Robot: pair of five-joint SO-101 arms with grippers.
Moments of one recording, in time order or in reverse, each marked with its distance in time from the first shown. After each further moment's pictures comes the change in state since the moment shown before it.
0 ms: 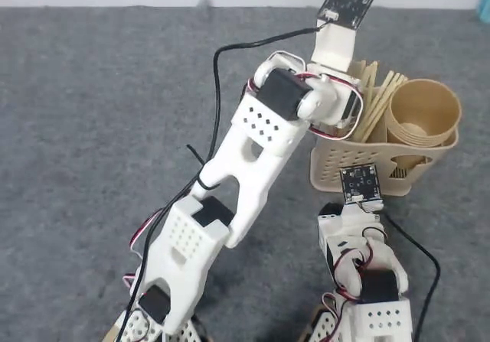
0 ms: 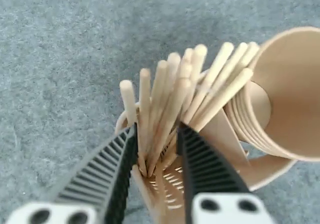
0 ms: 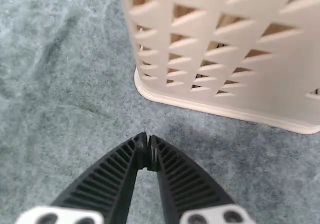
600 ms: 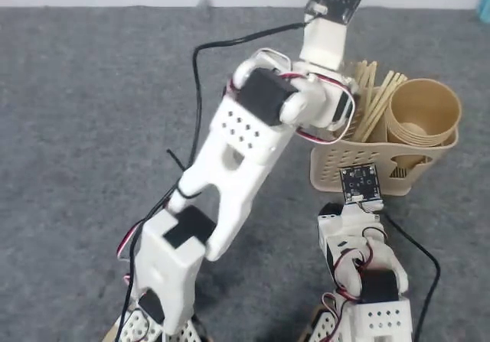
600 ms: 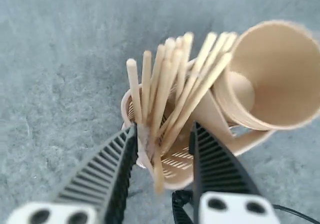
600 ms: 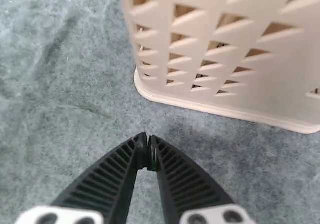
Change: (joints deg) left arm 0.1 -14.8 13.0 0.0 -0.1; right arm 0.0 0.0 0.0 0.0 0.0
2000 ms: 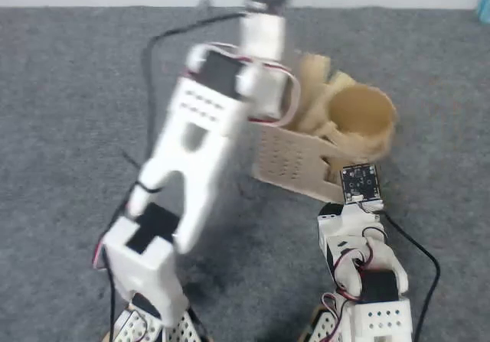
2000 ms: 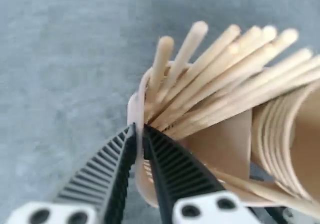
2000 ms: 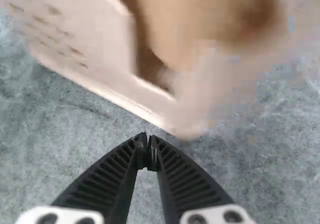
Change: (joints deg) left arm -16.7 -10.4 22.2 0.4 1.1; right arm 0.0 0.0 0.0 0.0 0.0
